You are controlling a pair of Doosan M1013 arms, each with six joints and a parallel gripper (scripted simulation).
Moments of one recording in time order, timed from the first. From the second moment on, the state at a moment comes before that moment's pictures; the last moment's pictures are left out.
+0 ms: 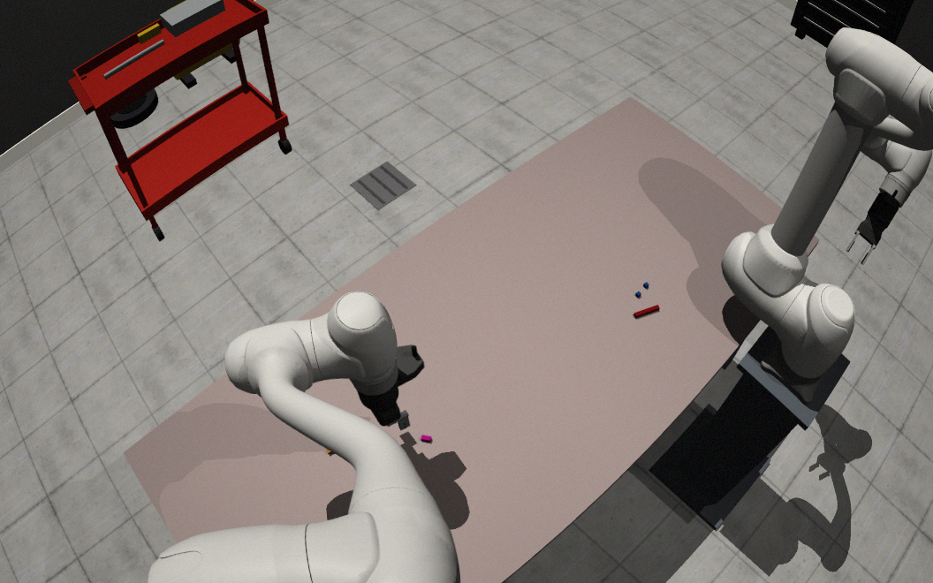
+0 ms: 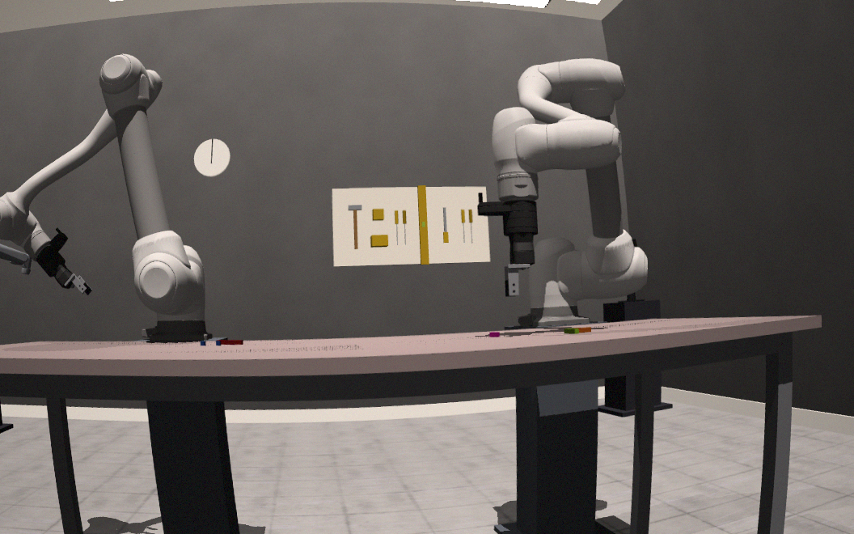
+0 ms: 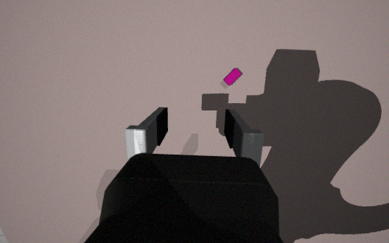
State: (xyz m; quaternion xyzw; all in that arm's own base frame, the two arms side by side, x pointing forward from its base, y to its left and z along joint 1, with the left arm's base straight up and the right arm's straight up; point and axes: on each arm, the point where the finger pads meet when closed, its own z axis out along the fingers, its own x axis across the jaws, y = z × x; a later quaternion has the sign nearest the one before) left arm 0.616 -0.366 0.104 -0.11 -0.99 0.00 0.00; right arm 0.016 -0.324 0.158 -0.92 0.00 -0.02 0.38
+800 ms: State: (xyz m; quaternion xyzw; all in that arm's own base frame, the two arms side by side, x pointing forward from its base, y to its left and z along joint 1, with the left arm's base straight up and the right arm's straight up) left arm 0.667 -0.318 0.096 0.35 -0.94 0.00 0.00; right arm 0.016 -0.324 0.158 -0.92 0.00 -0.02 0.38
